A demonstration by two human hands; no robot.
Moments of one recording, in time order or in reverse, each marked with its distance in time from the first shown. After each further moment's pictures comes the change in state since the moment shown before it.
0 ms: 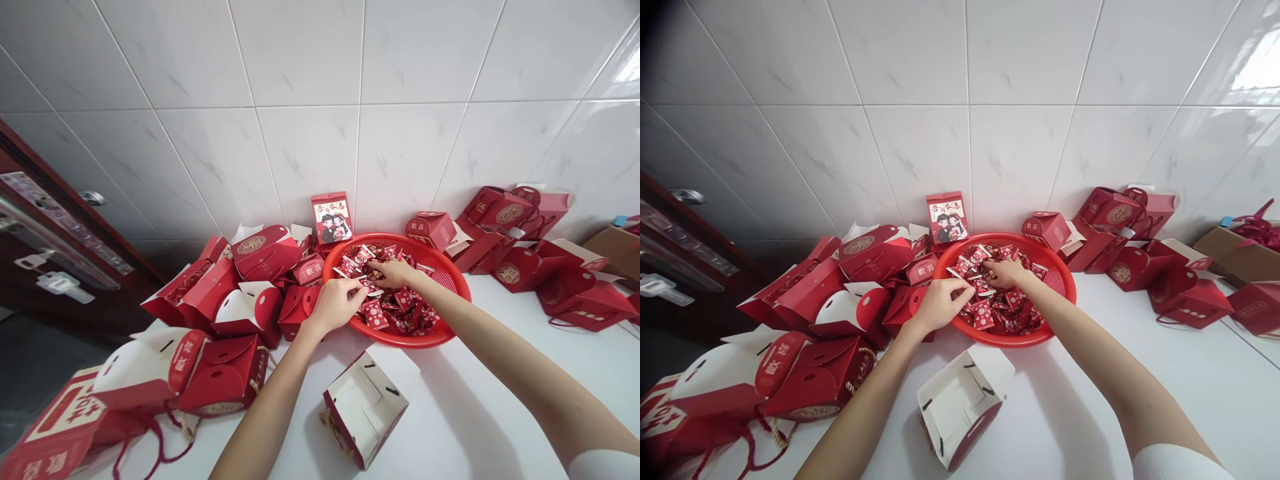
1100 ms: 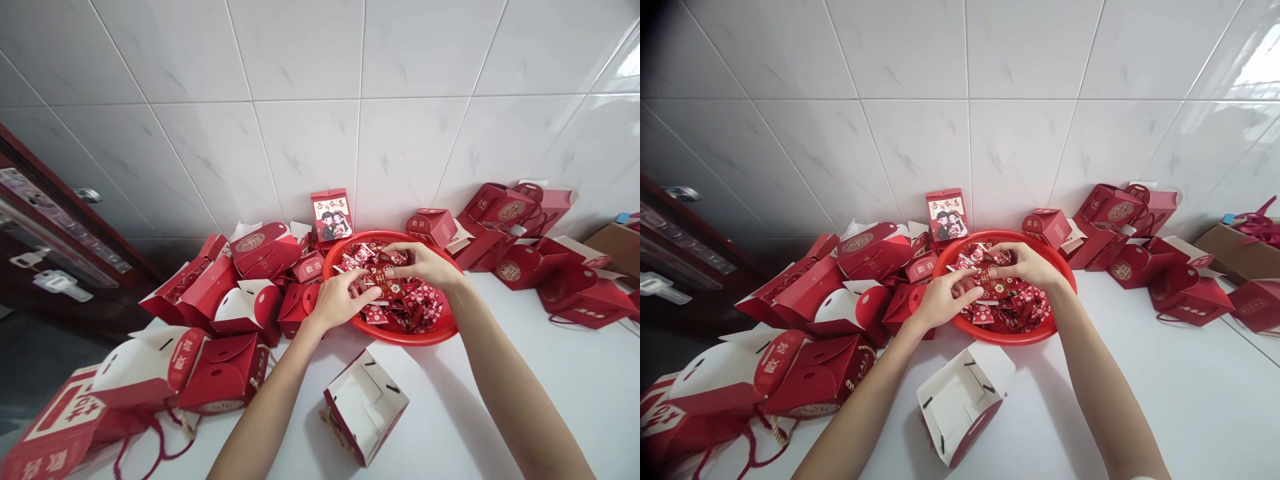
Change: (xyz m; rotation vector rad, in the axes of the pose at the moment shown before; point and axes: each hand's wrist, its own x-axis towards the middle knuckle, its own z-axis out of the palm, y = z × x) left_hand 0.001 0.000 0.000 -0.134 0.001 -0.087; right_hand -0.068 0.009 -0.030 1.133 0.319 -0.220
